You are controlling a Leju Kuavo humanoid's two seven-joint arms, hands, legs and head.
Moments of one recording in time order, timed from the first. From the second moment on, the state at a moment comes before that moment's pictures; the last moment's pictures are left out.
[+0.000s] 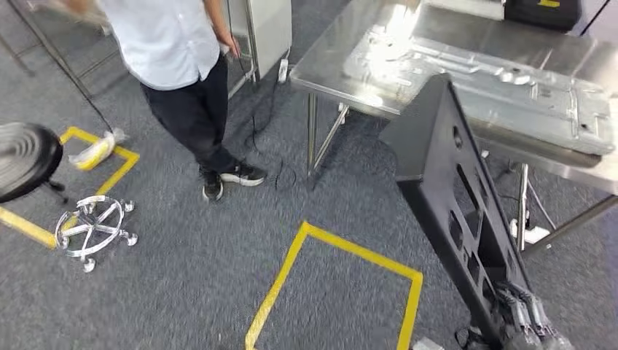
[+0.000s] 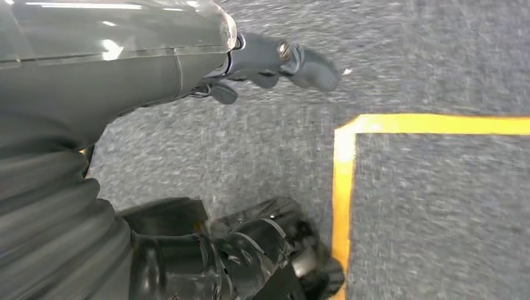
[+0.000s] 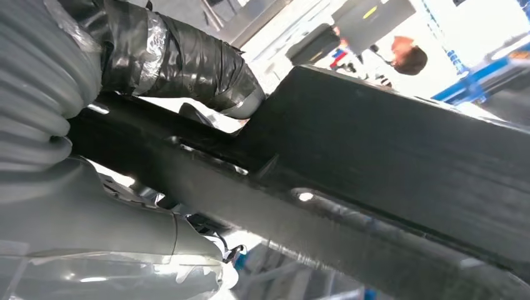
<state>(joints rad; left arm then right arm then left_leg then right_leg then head) -0.13 -0.11 -1.54 -0.14 1.37 0.47 -0.42 0.42 0.35 -0.17 -2.02 0.86 -0.69 -0.65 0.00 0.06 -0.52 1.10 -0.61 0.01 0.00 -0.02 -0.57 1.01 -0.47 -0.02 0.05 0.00</state>
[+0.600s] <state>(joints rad) -0.12 -0.10 -1.54 -0.14 1.38 0.46 -0.43 0.41 0.35 -0.17 -2.01 0.87 -0.69 -0.63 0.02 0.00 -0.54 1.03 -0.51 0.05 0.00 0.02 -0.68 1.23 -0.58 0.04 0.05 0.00</state>
